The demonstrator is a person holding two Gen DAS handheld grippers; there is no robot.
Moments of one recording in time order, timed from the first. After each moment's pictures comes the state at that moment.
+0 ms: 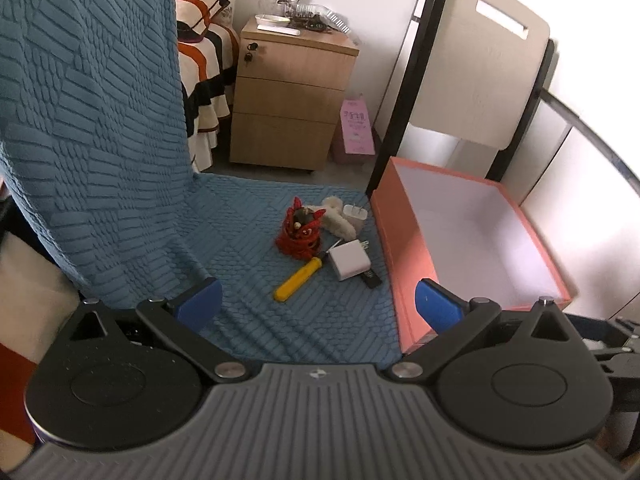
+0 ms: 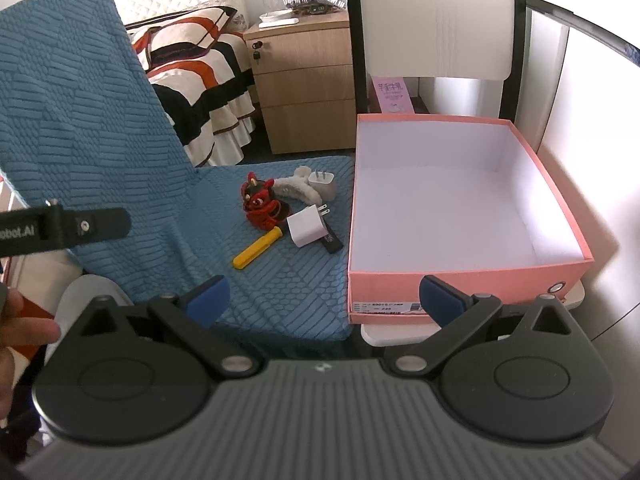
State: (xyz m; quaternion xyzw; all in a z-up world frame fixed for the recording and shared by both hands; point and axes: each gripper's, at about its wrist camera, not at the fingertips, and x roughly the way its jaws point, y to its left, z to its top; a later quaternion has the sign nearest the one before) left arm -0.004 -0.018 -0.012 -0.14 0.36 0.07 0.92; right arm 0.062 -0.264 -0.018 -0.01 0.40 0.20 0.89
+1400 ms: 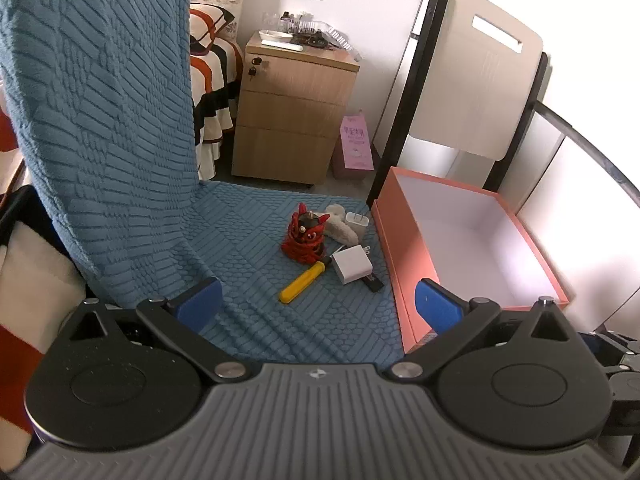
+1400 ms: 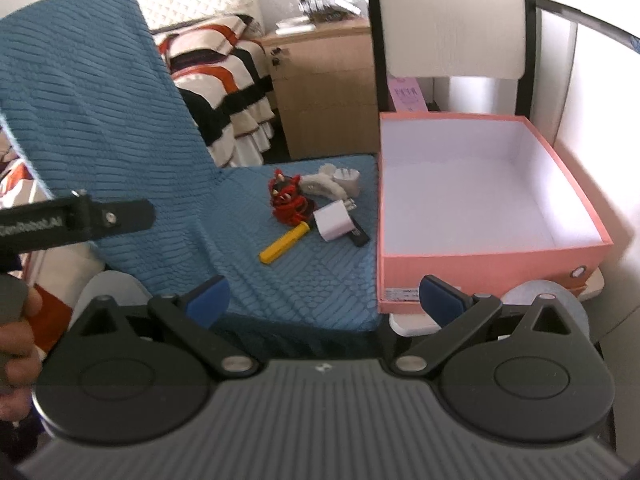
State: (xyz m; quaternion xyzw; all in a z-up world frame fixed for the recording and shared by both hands) left arm -0.035 -0.015 -0.017 -0.14 0.33 0.07 0.93; right arm 0.028 -0.258 -0.023 0.02 0.38 0.23 0.89
